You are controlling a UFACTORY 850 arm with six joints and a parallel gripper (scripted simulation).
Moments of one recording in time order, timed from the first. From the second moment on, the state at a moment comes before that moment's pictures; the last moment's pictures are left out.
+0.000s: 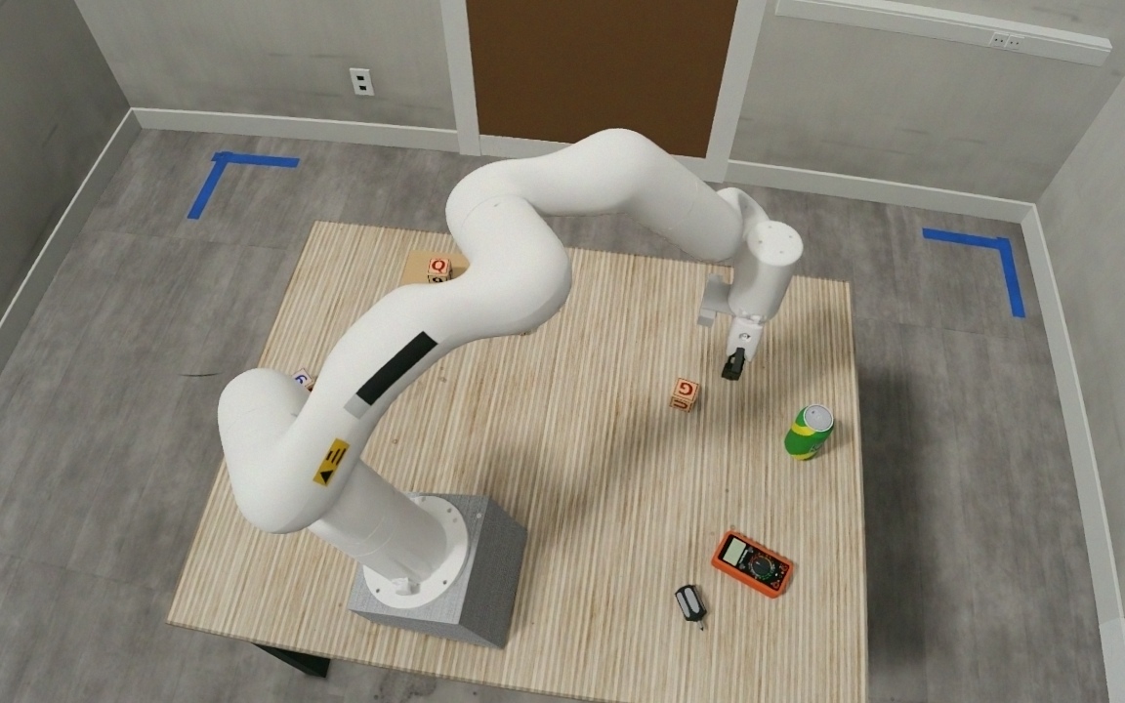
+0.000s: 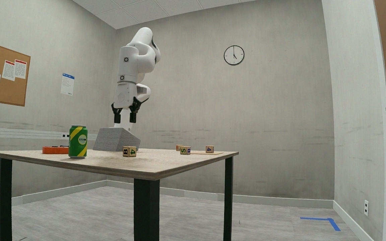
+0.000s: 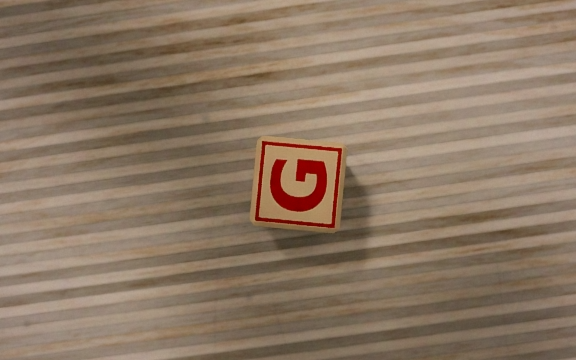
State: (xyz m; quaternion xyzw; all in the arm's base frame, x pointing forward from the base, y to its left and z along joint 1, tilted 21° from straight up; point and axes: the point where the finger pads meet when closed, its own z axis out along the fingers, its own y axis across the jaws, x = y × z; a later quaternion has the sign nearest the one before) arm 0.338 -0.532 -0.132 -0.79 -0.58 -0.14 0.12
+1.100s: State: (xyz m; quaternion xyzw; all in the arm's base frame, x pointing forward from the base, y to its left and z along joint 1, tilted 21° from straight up) arm 0.326 -0.457 -0.123 -0.82 -0.54 -0.13 0.13
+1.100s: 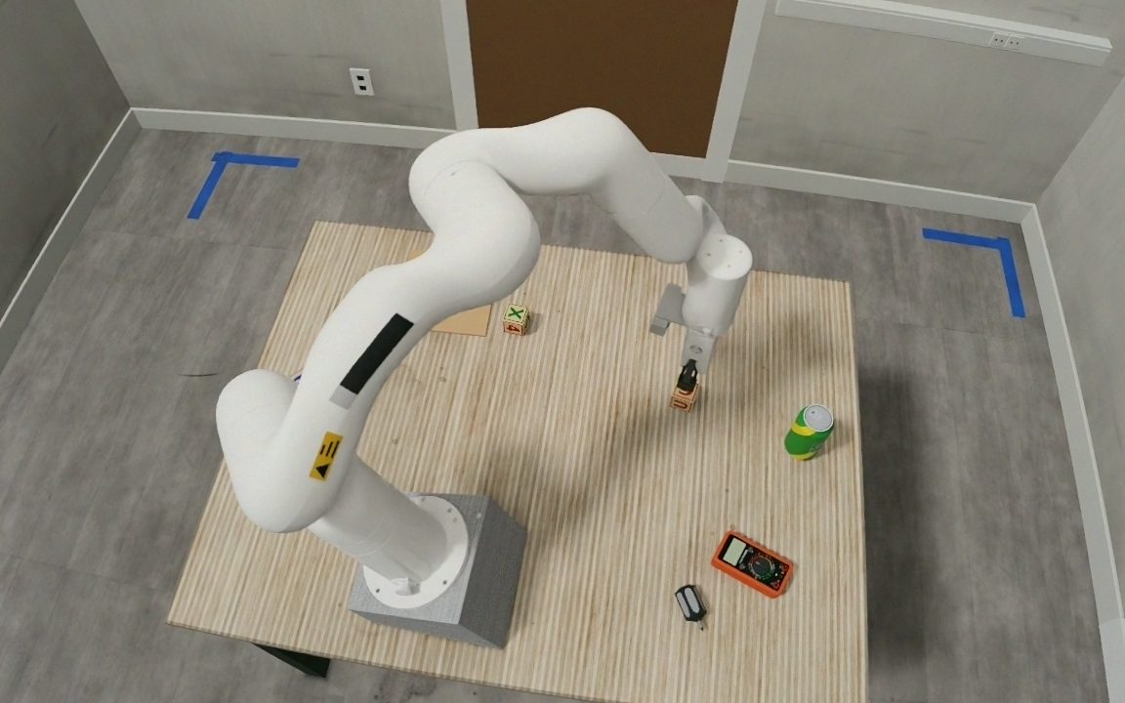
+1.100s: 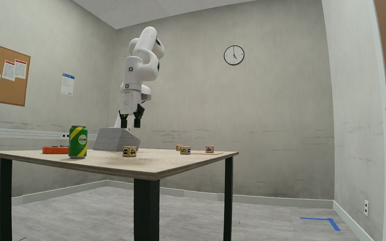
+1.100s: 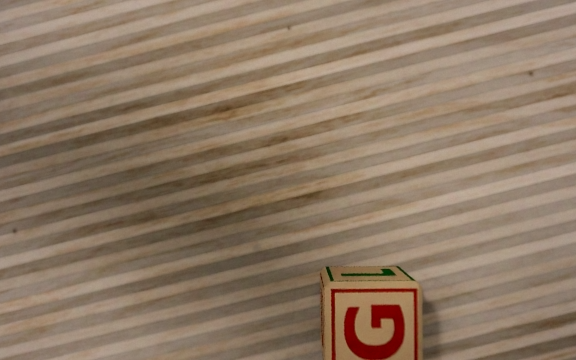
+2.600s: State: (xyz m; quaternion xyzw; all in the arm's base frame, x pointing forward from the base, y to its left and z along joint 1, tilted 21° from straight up) arm 0.329 -0.447 -0.146 -0.82 -0.54 -0.13 0.13
